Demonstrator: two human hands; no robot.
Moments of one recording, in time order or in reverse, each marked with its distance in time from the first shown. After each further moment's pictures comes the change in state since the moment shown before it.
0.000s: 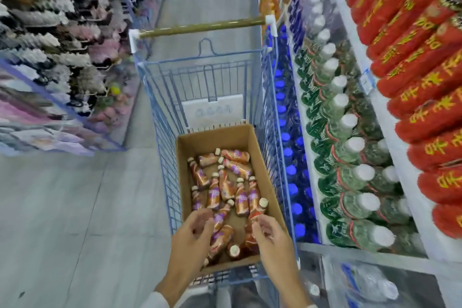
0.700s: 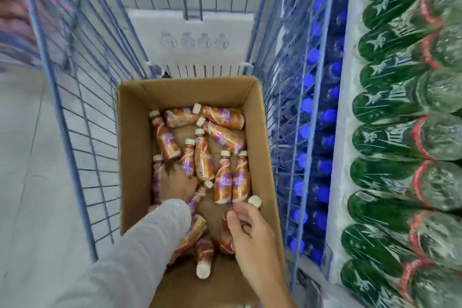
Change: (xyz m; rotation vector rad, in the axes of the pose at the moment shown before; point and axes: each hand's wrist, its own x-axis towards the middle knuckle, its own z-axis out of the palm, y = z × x) left_hand 0.278 -0.201 0.137 0.734 -0.064 -0.495; right_hand 0.172 0.034 0.041 -0.201 -0.130 0.201
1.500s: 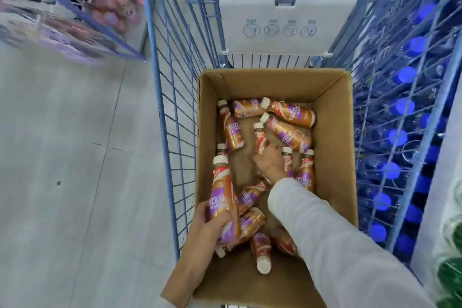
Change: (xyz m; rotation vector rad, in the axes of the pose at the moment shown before) left_hand -0.154 -0.088 -0.094 -1.074 -0.280 -0.300; right_hand 0.218 -0.026 0.139 -0.418 -0.087 0.021
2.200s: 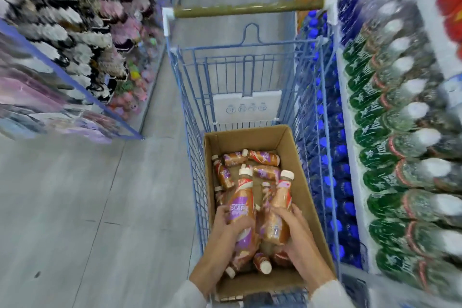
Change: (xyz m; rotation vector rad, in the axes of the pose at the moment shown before) left_hand -0.119 0.050 -0.012 -0.008 -0.360 0.277; right_hand -0.297 0.035 -0.079 1.222 -0.031 -0.044
